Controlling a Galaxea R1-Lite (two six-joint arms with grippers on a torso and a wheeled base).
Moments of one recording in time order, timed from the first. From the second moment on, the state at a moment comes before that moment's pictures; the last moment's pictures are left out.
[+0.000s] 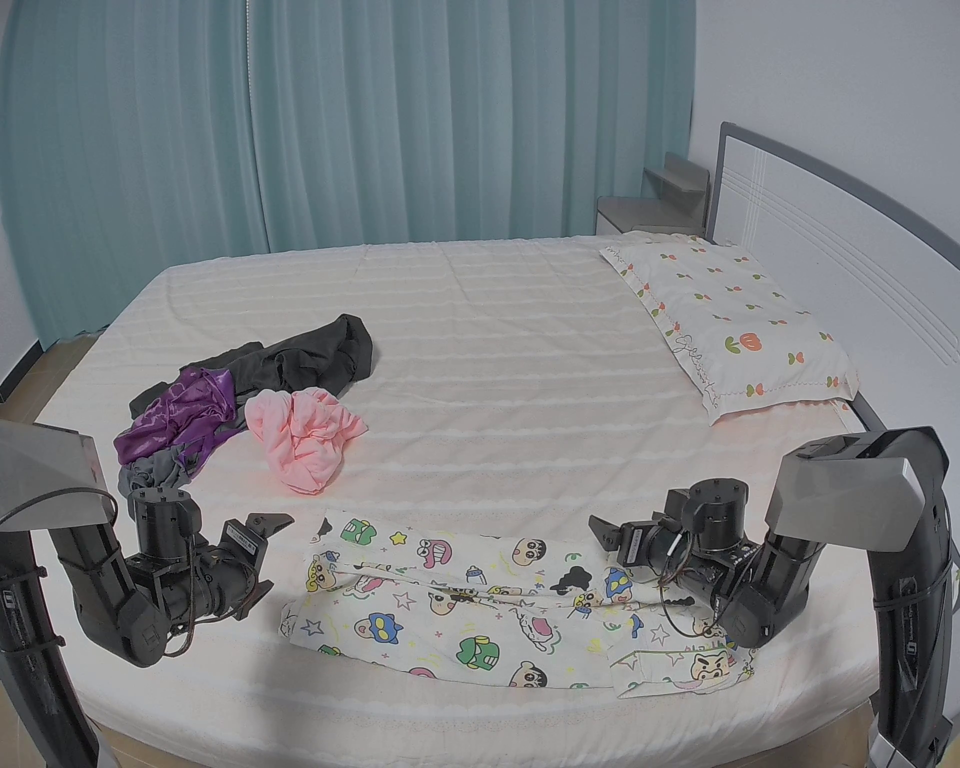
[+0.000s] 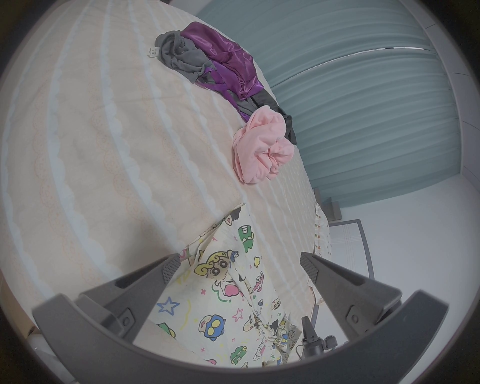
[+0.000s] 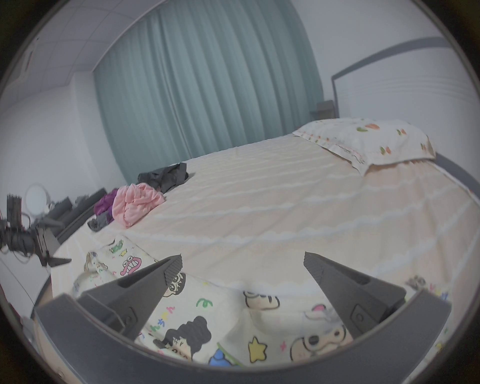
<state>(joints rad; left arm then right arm) -0.07 2.12 -0.32 -1.25 -0.19 -1.17 0.40 2.44 -0.68 -1.38 -0.10 0.33</state>
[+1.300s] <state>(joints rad) -0.13 2.09 -0.30 -1.25 -0.17 -1.15 0.32 2.38 -0.44 -1.55 -0.07 0.55</state>
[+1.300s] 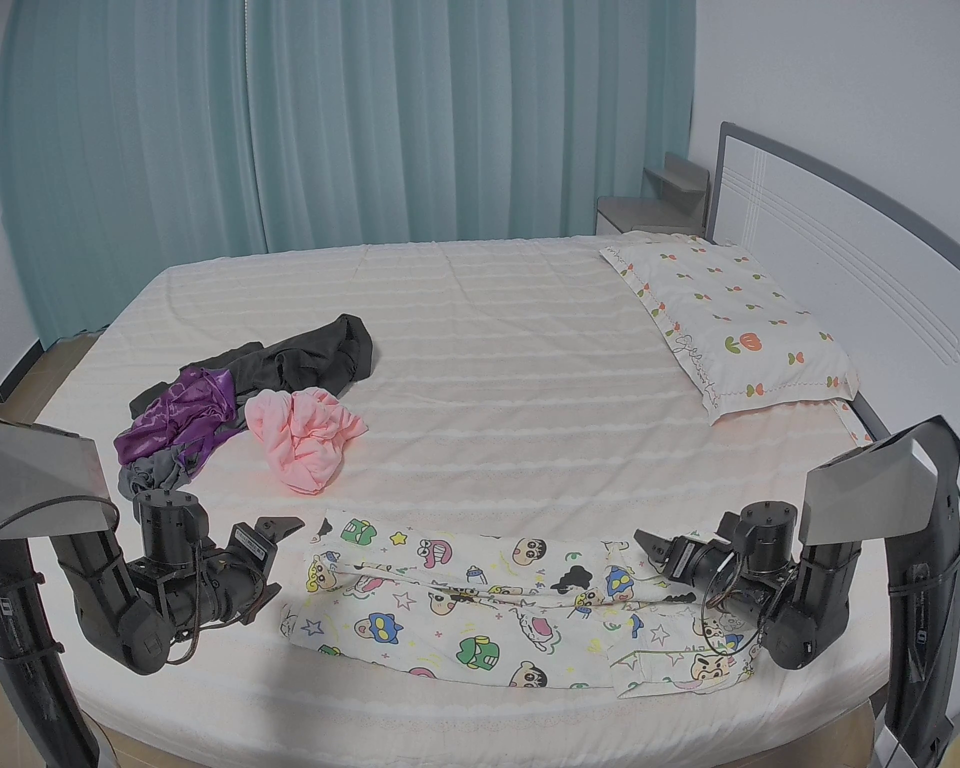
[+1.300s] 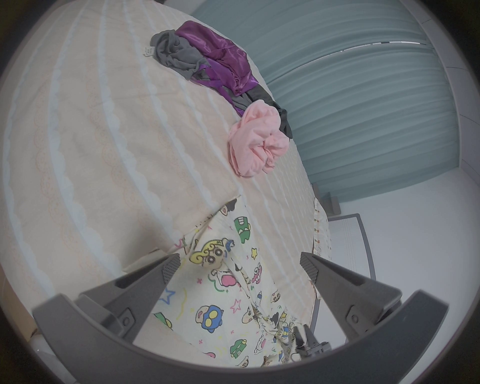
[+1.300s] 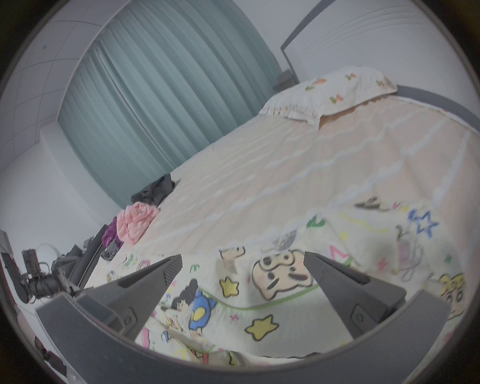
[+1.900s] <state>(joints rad) -0.19 2.05 -0.64 -0.63 -0.20 -0.81 0.36 2.04 -0.14 -1.55 -0.04 0.78</state>
